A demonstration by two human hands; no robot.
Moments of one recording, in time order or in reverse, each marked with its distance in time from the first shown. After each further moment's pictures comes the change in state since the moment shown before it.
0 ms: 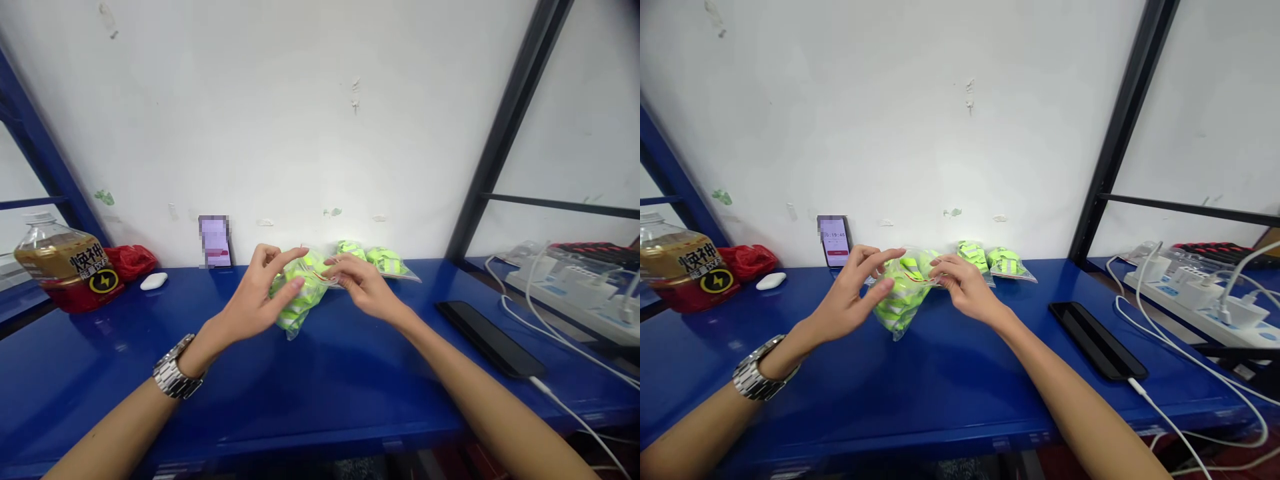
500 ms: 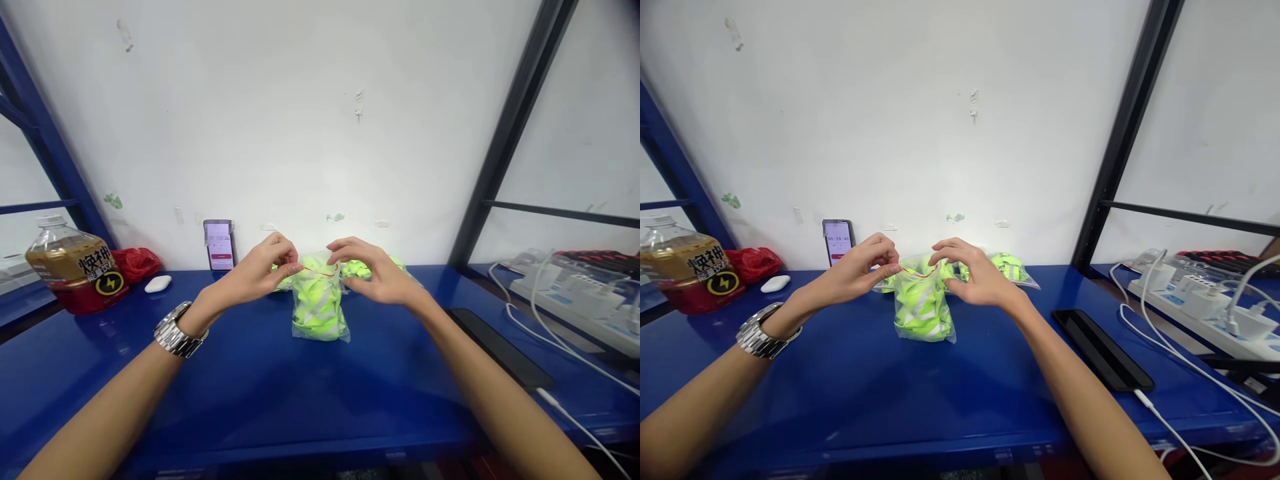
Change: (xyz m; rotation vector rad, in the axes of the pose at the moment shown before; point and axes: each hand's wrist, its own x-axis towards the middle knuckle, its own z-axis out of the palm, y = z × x) left_hand 0.039 -0.022 -0.027 -0.059 -0.223 -0.008; right_hand 0.029 -0.020 -0.037 -0.060 -0.180 -0.028
